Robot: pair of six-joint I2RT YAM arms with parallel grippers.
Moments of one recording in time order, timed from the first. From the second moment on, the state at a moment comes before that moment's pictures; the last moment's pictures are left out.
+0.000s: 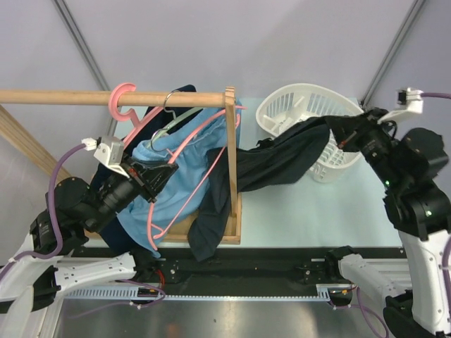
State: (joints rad) left arm -1.12 0.65 1.30 -0.61 -0.40 -0.32; right arm 0.29 0.88 1.50 -0.60 -0.07 0.50
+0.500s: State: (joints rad) left arm -1.12 0.65 1.30 -0.67 -0.38 -0.35; right arm 0.29 0.91 1.72 -0.69 -0.05 0.46
